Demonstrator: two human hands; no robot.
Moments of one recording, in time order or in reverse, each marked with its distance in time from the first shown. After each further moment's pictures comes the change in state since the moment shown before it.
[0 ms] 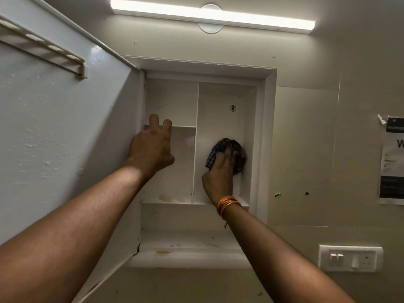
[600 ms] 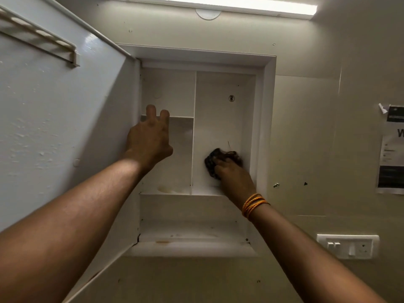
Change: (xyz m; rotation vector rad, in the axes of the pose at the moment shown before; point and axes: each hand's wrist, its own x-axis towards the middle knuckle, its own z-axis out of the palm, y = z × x) left_hand -0.001 0.004 0.004 0.018 0.013 -0.025; right_hand -0.012 0.038 -0.054 -0.539 -0.257 -0.552
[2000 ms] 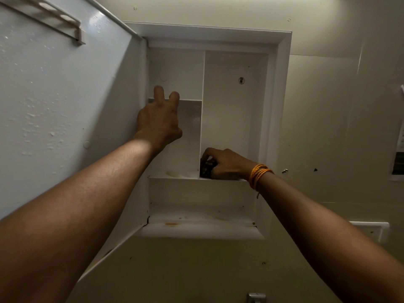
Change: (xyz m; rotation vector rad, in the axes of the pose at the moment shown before) left_hand 0.002 0.002 0.000 -0.019 -0.003 0.000; right_hand 0.024 -0.025 -0.039 0.398 -0.589 0.073
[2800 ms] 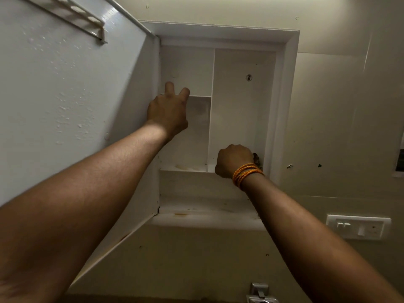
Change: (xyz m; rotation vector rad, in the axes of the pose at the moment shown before) left_hand -0.002 -0.005 -0.017 0.036 -0.026 0.013; right_hand -0.002 -0.032 0.019 -0.567 0.173 0.314
